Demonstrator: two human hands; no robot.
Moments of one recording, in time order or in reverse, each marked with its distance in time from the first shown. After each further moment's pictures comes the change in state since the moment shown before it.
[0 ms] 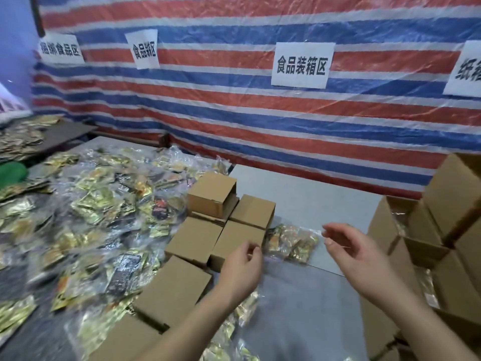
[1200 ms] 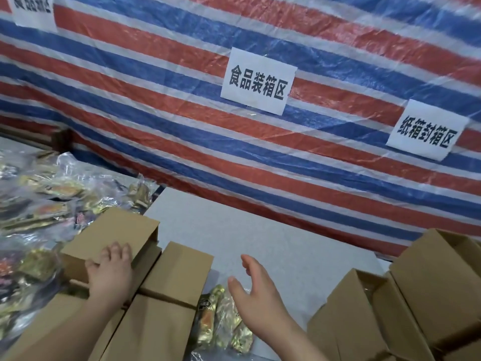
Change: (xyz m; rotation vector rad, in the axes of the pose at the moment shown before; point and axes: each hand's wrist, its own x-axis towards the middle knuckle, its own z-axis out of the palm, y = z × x) left_hand 0.373 -0.146 -0.009 1.042 0.058 -0.192; right_hand 0.231 0.070 0.095 -0.234 -0.153 0.250
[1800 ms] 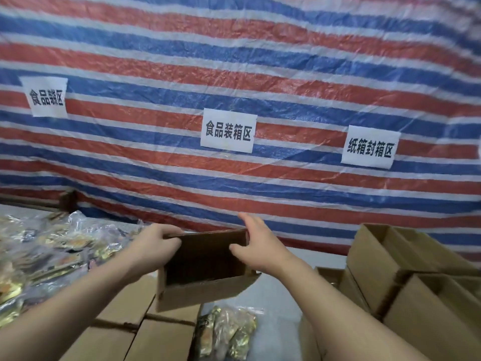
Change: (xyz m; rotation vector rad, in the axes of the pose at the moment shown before) left_hand -0.201 0.041 -0.275 -0.882 0.037 0.482; right_hand -0.059 -0.087 -0.127 -0.209 0.148 -0.268
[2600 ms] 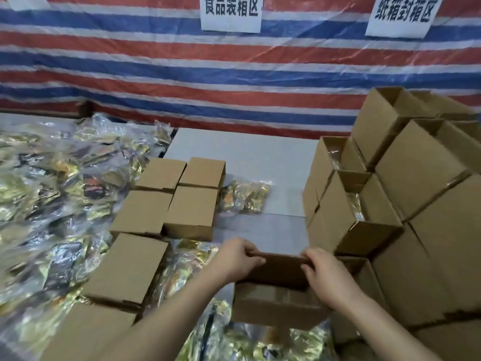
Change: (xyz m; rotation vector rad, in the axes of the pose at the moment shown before) left_hand -0.234 -0.064 0.189 0.155 -0.542 -0.121; right_hand -0.321 0.119 0.109 -0.173 -0.169 0.318
